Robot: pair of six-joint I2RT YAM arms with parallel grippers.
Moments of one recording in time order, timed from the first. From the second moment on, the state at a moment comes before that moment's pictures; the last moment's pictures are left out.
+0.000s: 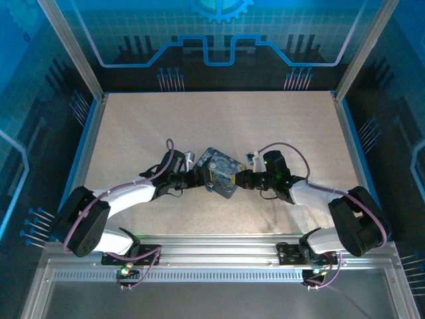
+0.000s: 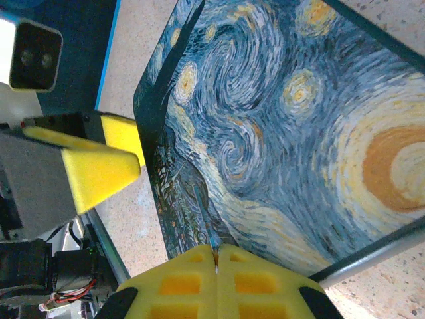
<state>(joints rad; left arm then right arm) -0.52 1.38 0.59 -0.01 0.31 -0.73 0.47 1.38 0.51 0.22 -0.60 0.68</state>
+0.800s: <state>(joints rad) -0.61 1.40 0.39 0.35 0.27 -0.47 0.48 1.40 0.52 0.22 -0.59 0.67</state>
